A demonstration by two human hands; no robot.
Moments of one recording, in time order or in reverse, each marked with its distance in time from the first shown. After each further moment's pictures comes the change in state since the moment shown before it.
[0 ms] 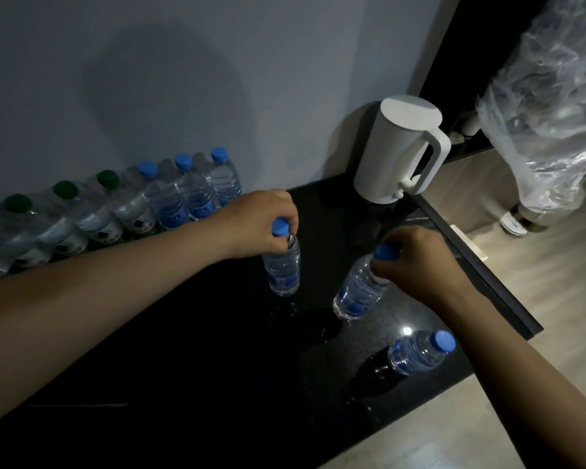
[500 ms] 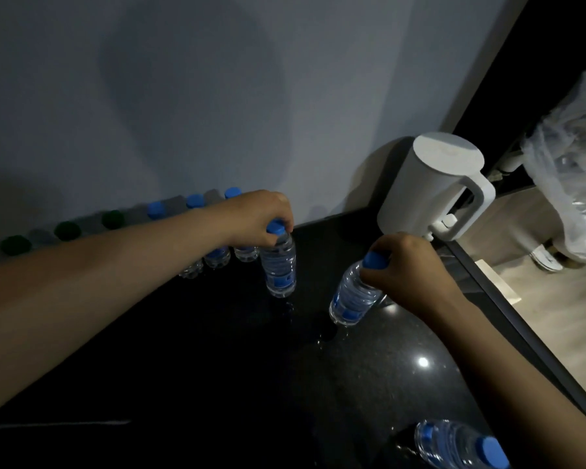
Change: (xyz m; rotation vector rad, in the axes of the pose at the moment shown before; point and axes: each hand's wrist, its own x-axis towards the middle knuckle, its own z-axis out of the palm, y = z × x) left_hand 0.086 -0.089 -0.044 0.194 -0.097 -0.006; right_hand 0.109 -0.030 0.015 -0.002 0.001 -0.112
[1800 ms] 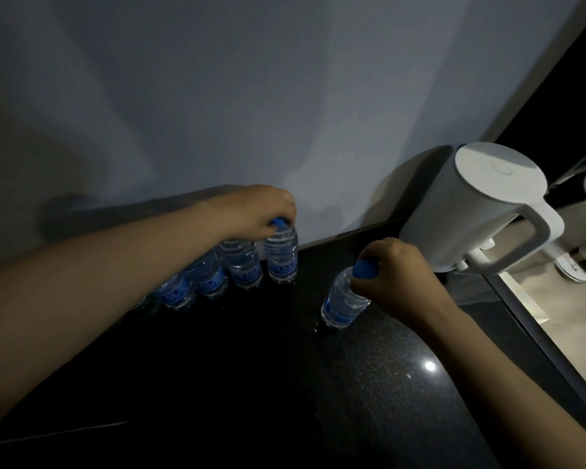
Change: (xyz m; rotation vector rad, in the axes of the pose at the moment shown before) left_hand 0.090 -0.097 0.001 0.149 -0.017 0.111; right_hand 0.104 -0.004 0.045 0.020 -0.110 -0.040
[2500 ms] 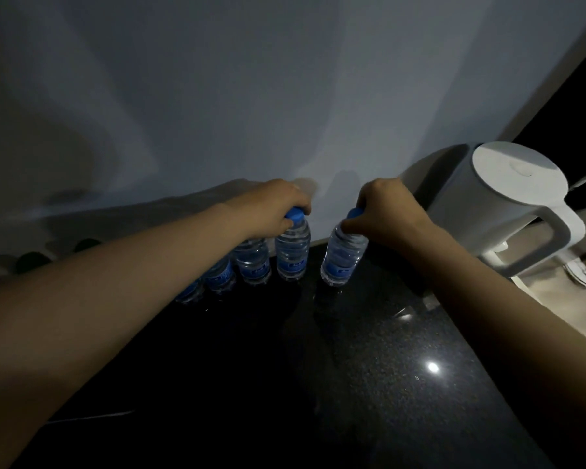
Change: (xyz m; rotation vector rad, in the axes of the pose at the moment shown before) left_hand 0.003 0.006 0.010 -0.191 0.085 -0.211; right_hand 0.087 -0.024 -0.011 -0.131 -0.025 0.008
